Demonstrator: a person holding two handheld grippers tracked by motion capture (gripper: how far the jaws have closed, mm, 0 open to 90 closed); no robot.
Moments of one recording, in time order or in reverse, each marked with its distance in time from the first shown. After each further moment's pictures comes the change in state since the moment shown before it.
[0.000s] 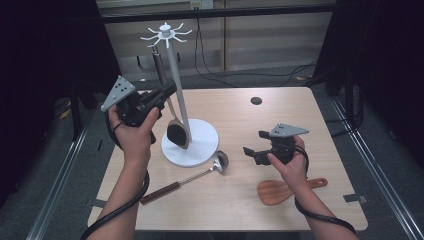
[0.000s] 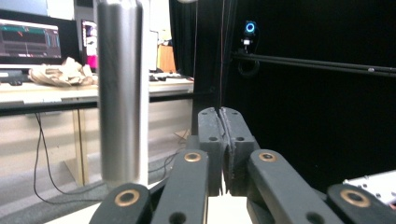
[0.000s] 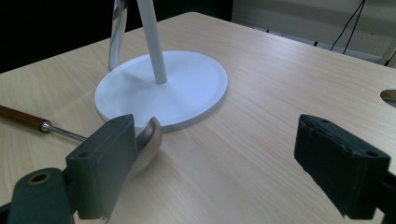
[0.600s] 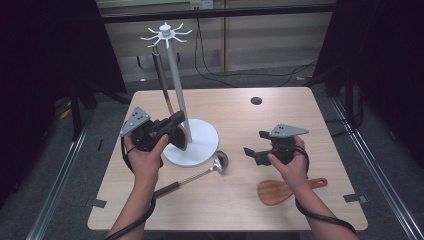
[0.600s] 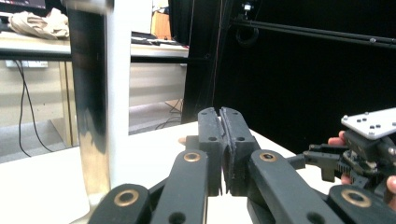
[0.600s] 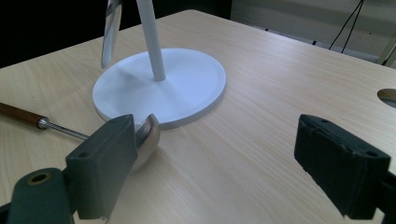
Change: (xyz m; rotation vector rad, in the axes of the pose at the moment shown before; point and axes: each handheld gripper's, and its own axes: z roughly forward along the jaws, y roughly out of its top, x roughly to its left) left arm -0.003 -0.071 -0.006 0.107 -0.013 -0.071; right arm 0.000 -0.001 -0.001 0.008 -0.006 -0.011
